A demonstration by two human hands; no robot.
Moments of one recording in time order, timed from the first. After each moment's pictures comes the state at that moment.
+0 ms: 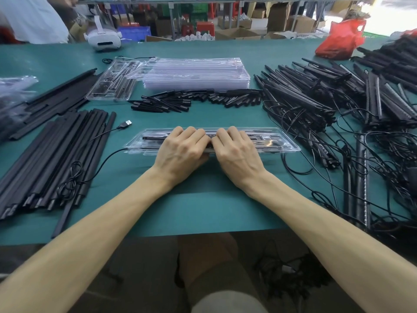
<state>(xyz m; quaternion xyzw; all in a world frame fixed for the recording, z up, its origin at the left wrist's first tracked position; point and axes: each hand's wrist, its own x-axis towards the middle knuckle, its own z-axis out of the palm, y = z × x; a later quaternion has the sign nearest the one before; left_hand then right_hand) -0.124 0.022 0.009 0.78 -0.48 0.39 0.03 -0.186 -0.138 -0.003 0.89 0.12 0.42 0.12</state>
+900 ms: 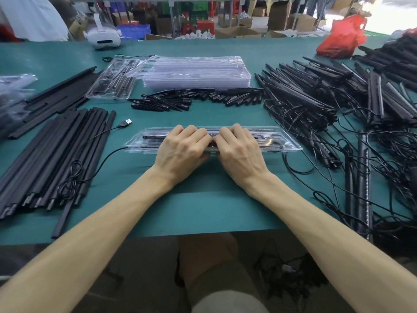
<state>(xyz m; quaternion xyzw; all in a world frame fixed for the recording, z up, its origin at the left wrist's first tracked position) -0.123 0.022 0.008 0.79 -0.48 0.39 0.03 -0.185 -0.141 -0.005 0.89 0.12 0.43 0.08</state>
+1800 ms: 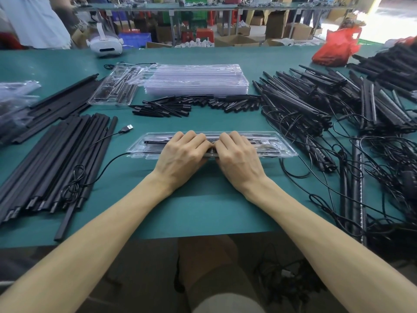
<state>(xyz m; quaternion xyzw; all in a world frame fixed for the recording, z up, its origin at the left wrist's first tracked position) -0.123 0.024 0.006 0.78 -0.48 0.39 0.05 -0.189 -0.138 -0.001 0.90 0.10 0.41 0.06</state>
